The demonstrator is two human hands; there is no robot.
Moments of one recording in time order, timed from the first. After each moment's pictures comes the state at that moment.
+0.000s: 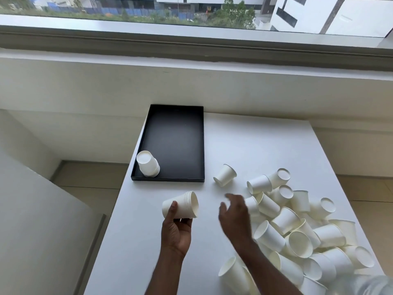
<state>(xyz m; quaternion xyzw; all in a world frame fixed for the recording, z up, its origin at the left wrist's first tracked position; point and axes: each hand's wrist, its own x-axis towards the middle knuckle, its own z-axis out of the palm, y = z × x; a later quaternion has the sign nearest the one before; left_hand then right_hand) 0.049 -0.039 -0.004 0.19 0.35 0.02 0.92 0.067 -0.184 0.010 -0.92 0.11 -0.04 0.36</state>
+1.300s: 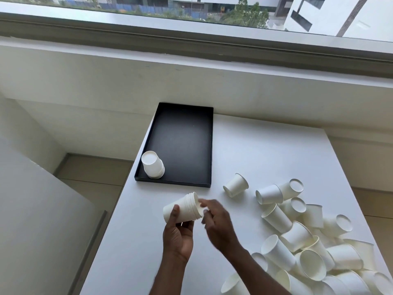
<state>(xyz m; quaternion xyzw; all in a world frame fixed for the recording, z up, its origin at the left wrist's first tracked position) 0.061 -0.036 -0.023 0.17 0.37 0.06 0.91 0.085 -0.148 -0.017 -0.85 -0.07 0.01 0.52</state>
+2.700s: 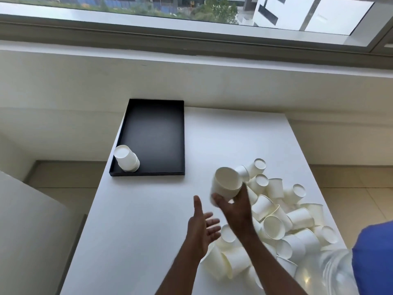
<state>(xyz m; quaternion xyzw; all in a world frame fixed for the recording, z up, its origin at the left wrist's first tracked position) 0.027 -0.138 0.000 0.44 0.35 -0.28 0.78 0.042 -0.243 0.041 -0.77 0.15 -0.06 0.61</state>
